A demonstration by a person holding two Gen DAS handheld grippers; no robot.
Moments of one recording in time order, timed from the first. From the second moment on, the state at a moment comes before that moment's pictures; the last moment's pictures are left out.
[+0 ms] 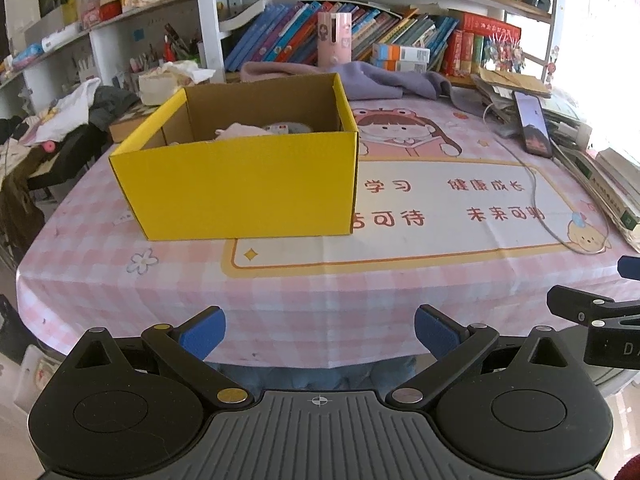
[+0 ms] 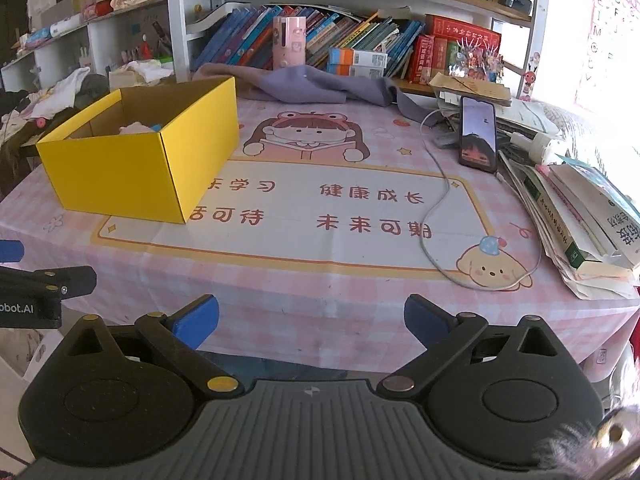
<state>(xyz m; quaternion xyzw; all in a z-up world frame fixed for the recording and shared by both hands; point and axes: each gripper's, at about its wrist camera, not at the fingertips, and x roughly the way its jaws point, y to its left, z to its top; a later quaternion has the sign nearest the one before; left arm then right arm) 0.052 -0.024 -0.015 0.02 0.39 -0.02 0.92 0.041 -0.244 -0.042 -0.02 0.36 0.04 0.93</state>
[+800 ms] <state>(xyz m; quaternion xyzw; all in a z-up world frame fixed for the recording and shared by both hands) 0.050 -0.031 -0.017 0.02 0.40 -0.03 0.92 0.043 -0.246 -0.041 -0.03 0.36 0.05 0.93</state>
